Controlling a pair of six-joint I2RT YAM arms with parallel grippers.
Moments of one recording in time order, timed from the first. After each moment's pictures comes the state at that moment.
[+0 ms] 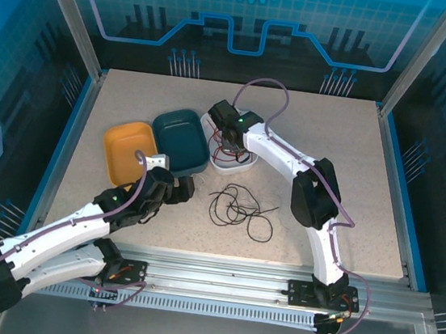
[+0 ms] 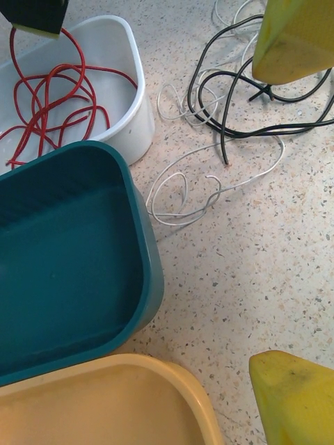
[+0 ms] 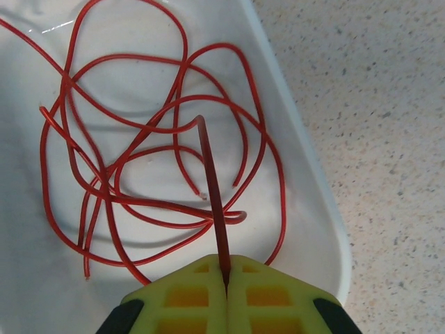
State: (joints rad) left arm -0.70 0.88 0.58 -0.47 -0.36 -0.80; right arm 0.71 2.16 1.93 -0.98 0.43 0.67
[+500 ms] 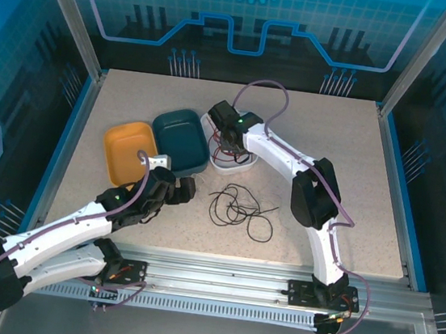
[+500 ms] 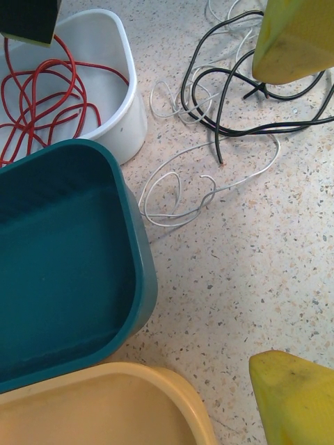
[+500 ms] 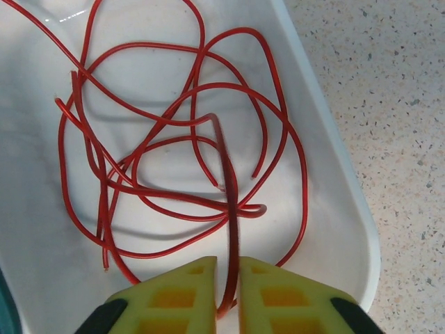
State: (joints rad) left arm -0.70 0.90 0.58 -0.46 -0.35 -0.80; right arm 0.71 2.17 1.92 -0.97 0.39 0.68
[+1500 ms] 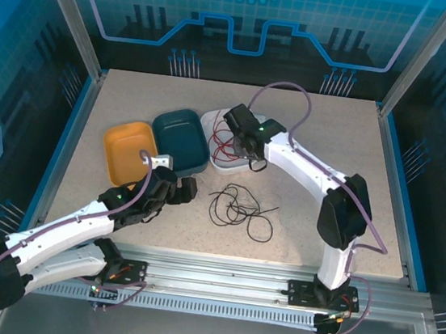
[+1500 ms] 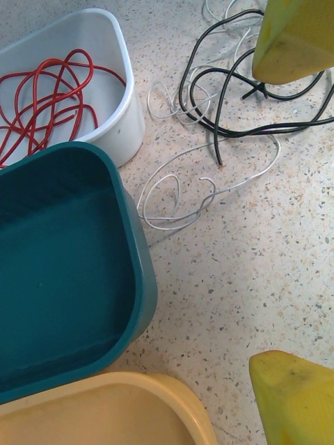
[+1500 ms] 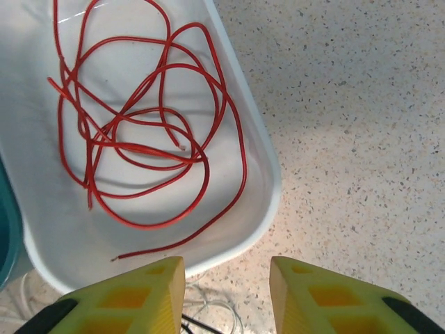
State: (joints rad) left arm -0.70 0.92 0.58 -0.44 -0.33 -0.79; right arm 0.70 1.86 1.65 -0.93 0.38 0.66
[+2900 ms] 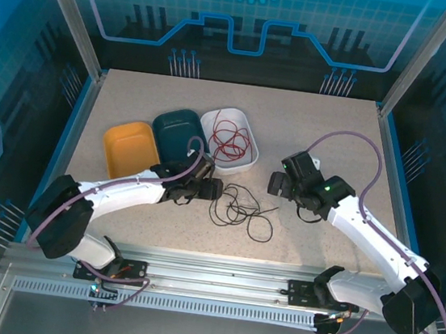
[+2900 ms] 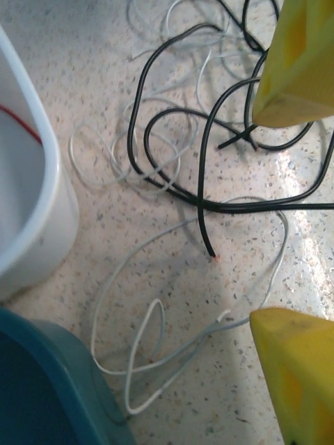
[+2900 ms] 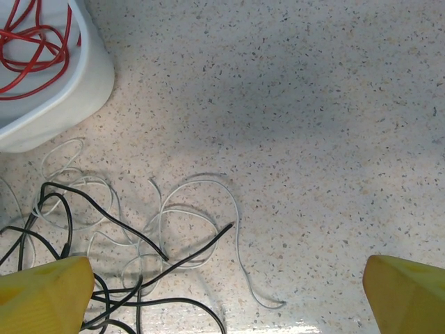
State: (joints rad) left arm -0.70 1.46 0.85 -0.37 -0.07 -0.70; right arm 0.59 1.15 0.97 -0.88 0.30 0.71
